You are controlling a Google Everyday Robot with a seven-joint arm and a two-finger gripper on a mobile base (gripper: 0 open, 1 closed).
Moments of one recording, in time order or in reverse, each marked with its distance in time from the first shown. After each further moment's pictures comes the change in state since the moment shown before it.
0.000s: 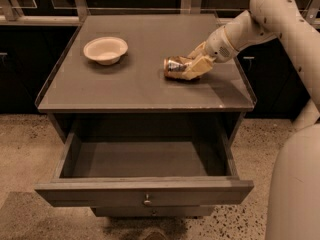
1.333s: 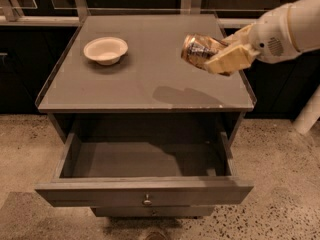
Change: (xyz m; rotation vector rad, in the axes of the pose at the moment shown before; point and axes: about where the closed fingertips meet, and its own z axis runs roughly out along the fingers) arm -0.047 0.121 -0.144 0.299 -0.102 0.160
